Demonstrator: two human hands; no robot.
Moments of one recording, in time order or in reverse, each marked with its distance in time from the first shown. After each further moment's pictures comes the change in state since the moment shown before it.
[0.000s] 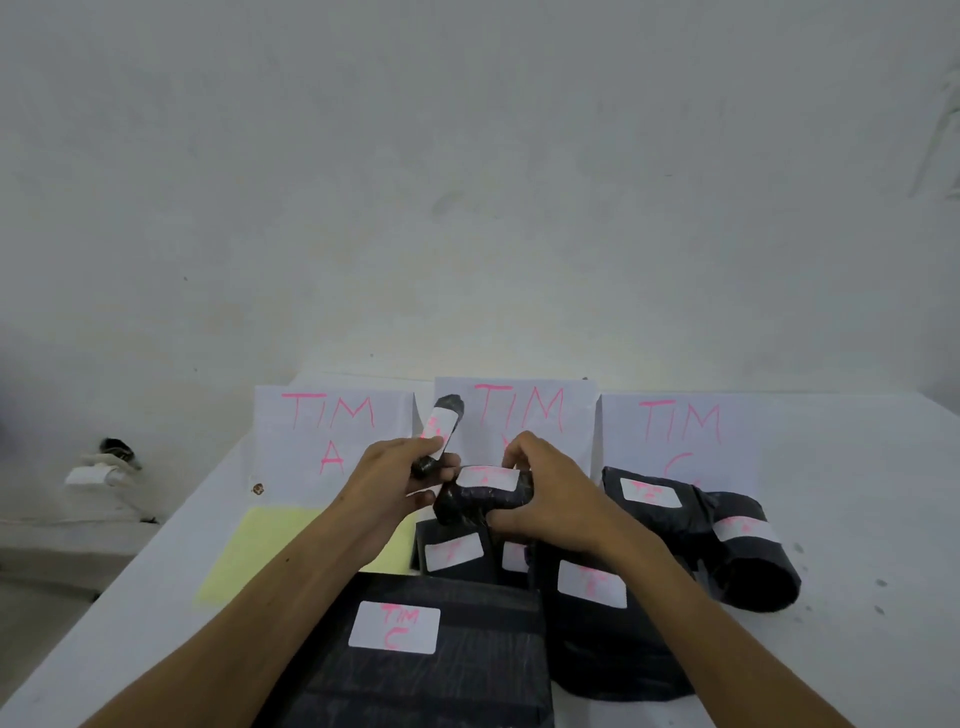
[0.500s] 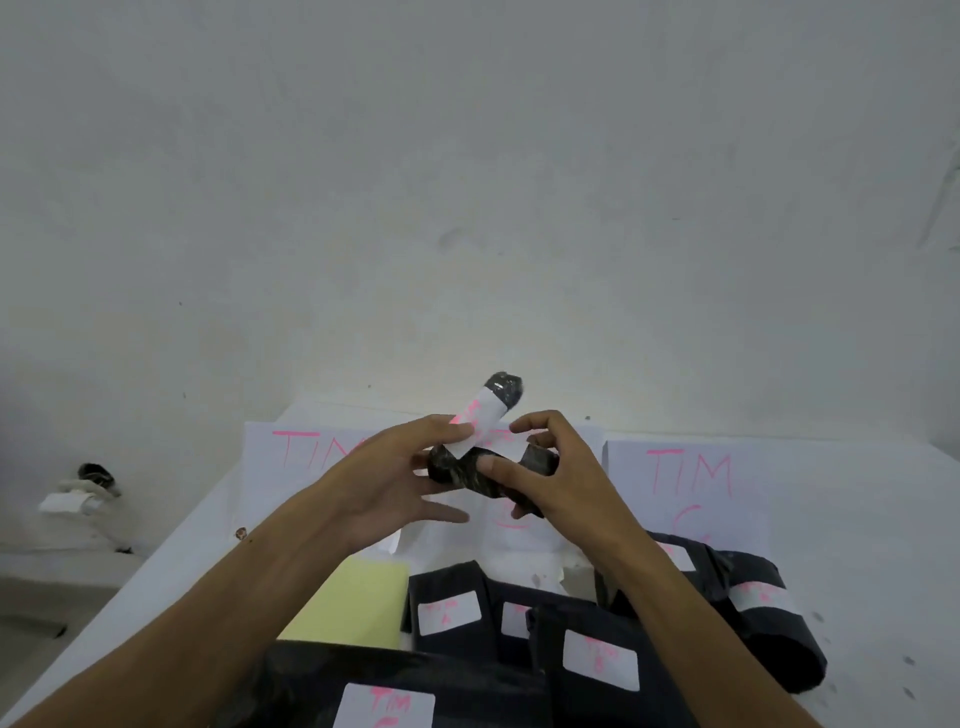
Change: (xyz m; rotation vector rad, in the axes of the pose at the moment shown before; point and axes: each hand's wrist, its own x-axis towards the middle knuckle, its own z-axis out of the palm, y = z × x) left_hand 0.011 0.064 0.004 -0.052 -0.294 -0.045; right_hand 0.019 -0.040 -0.037 0.581 0.227 0.009
